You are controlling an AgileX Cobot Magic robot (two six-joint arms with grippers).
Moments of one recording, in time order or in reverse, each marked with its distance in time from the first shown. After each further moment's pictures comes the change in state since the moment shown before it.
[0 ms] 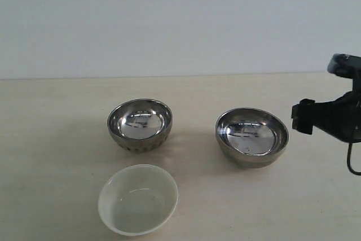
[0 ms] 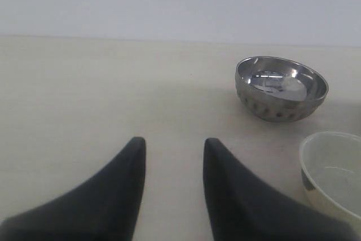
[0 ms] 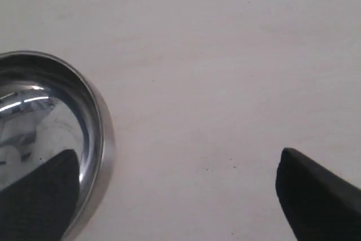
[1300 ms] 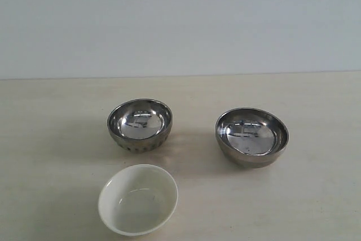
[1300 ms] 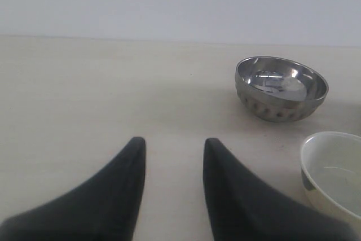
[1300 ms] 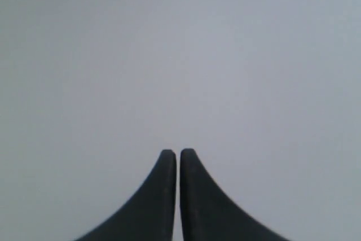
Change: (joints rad) left arm 0.000 0.000 0.000 0.000 0.000 0.000; right arm -0.023 -1.601 0.701 0.002 -0.587 0.017
